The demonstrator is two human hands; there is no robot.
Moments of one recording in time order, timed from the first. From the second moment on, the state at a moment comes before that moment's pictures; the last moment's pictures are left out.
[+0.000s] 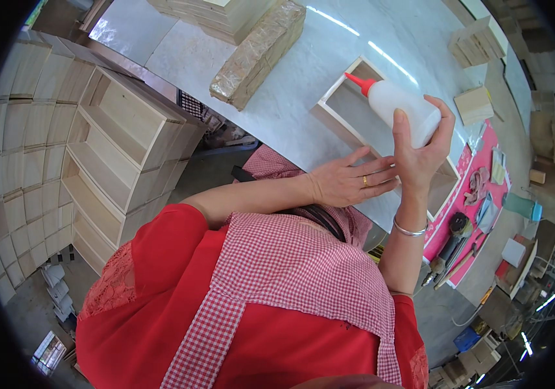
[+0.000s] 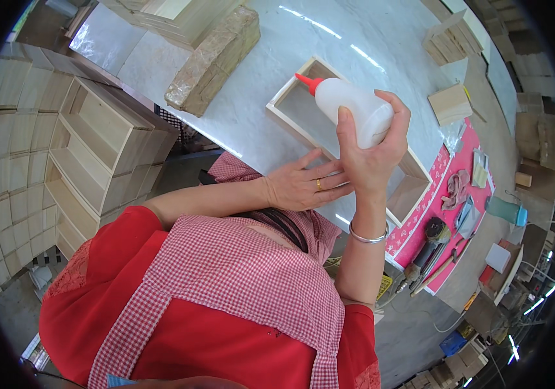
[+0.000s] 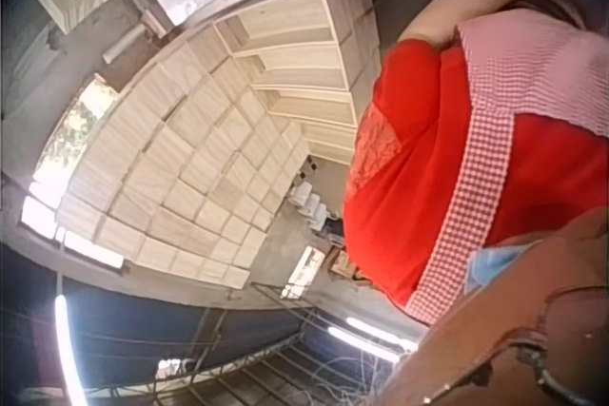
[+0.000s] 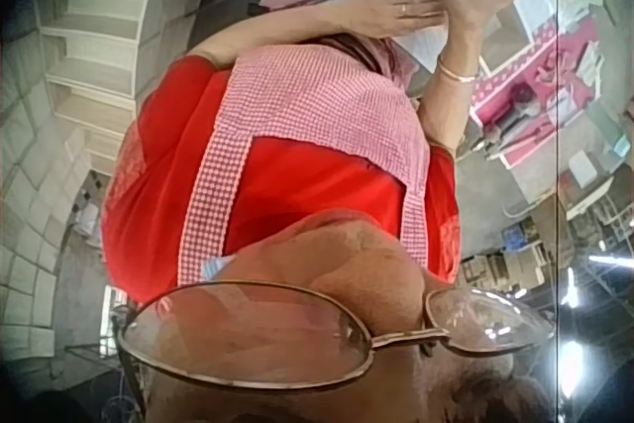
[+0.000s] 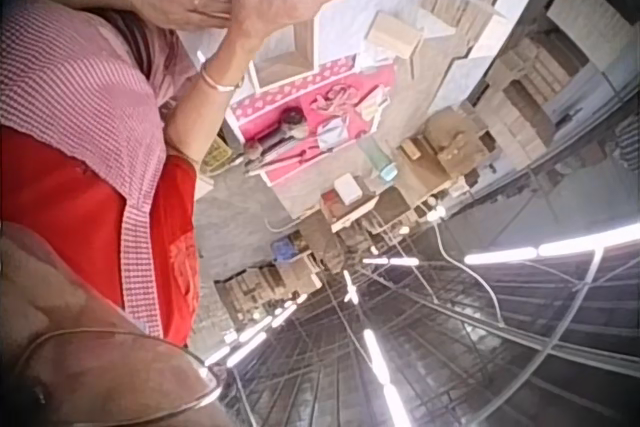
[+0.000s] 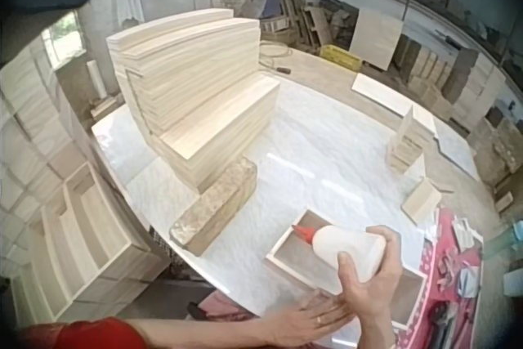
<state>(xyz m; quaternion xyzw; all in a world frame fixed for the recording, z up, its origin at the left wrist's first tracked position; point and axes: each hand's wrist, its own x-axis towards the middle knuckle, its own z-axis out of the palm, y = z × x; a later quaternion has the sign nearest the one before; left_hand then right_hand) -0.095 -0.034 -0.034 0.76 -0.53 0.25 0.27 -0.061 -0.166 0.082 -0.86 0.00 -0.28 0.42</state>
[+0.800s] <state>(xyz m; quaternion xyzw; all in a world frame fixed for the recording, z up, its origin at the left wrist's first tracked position) -0.096 -0.033 -0.028 0.77 -0.52 0.25 0.27 -0.069 -0.221 0.085 -0.86 0.07 -0.34 0.37</state>
